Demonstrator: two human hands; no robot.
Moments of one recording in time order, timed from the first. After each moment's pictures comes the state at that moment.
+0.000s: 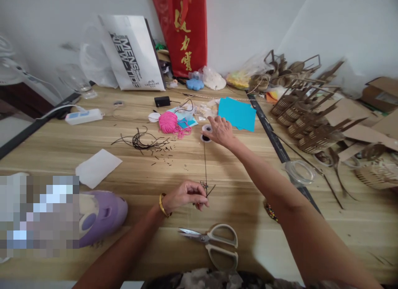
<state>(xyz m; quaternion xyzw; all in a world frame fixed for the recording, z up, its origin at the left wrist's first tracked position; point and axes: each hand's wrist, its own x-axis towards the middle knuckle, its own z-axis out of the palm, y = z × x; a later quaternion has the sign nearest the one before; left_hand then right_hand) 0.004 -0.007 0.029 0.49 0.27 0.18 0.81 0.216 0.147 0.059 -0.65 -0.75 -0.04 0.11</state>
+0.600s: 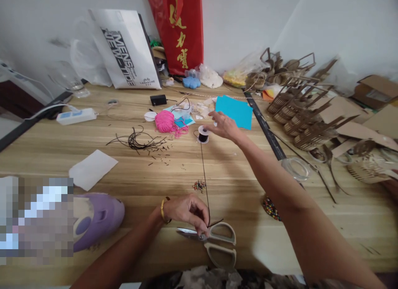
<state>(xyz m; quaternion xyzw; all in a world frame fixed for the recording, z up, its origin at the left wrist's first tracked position) 0.009 -0.022 0.034 0.48 0.12 0.00 0.87 0.236 0.145 0.078 -0.63 -0.77 0.02 0.13</state>
